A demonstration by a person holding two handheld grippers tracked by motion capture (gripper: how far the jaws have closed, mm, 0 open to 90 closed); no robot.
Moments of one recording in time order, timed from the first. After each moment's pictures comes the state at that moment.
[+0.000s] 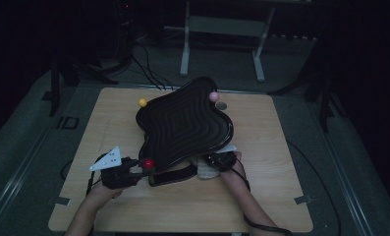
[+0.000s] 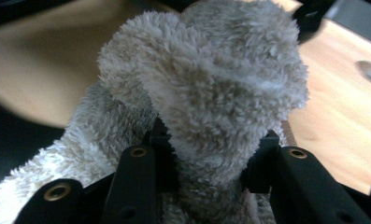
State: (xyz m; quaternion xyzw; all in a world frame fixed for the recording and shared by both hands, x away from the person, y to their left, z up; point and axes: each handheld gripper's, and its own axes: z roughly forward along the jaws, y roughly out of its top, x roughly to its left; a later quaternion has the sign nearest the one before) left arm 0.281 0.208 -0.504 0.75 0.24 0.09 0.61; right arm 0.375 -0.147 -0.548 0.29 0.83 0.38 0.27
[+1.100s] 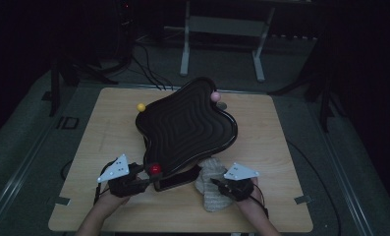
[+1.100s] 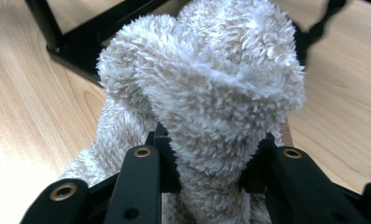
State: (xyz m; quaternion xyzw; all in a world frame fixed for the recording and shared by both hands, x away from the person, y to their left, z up) left arm 0.260 0.180 -0.506 0.75 0.24 0.12 0.61; right arm 0.277 -0.187 -0.516 0.28 0.84 0.42 0.19
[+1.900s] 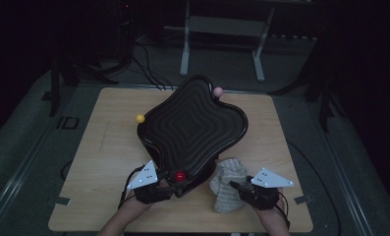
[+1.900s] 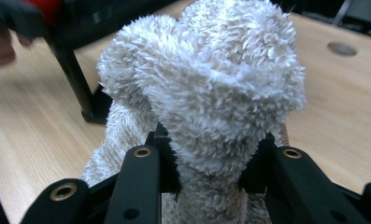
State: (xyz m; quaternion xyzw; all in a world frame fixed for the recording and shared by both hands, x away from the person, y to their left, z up) left arm 0.250 0.110 -0.505 0.76 0.21 0.11 0.61; right arm 0.240 -0.233 -0.474 0.32 0.80 0.46 0.20
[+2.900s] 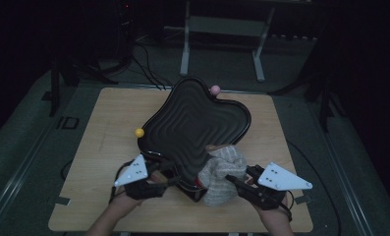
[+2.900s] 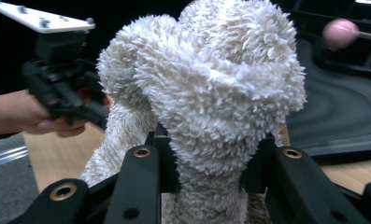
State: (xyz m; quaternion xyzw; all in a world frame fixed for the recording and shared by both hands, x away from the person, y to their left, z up) left arm 0.253 0.148 -0.472 0.75 0.21 0.15 0.61; right arm 0.215 -0.206 -0.390 0.23 0.76 0.56 0.22
